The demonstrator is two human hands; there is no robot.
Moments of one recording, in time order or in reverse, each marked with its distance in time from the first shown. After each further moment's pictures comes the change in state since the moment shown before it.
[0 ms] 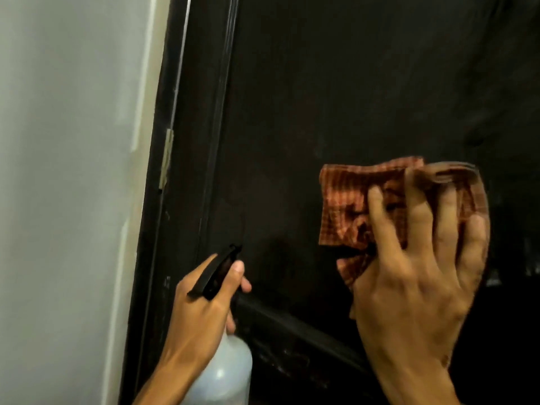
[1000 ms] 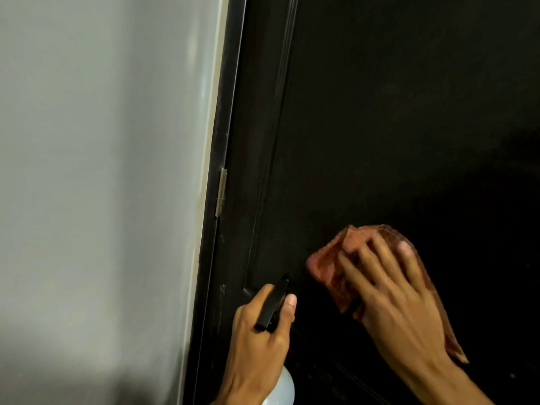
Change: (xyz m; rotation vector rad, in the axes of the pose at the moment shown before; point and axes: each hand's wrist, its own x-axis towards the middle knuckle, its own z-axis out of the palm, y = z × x) left_hand -0.007 0.125 -0.047 0.099 -0.035 -0.106; right_hand 0.082 -0.021 -0.042 -0.003 -0.376 -0.542
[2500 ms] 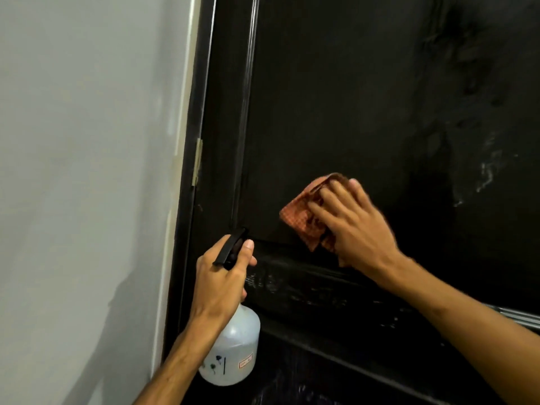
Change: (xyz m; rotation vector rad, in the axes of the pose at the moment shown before) left_hand -0.024 -0.117 0.008 -0.046 0.097 0.214; right_hand -0.043 -0.013 0.093 -0.113 0.067 -0.059
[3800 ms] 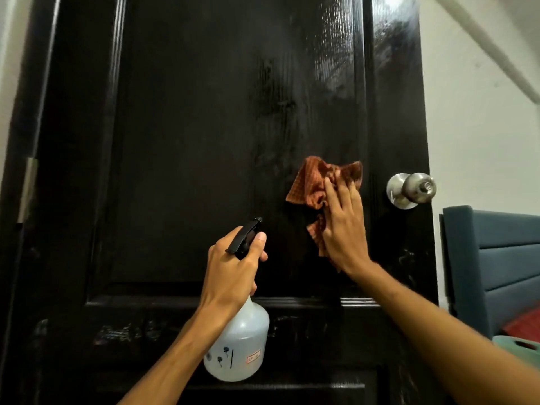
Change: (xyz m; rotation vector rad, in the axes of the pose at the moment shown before) left_hand 0.018 0.077 0.181 -0.231 -0.374 0.091; right_hand -0.086 0.167 0.025 0.185 0.275 0.634
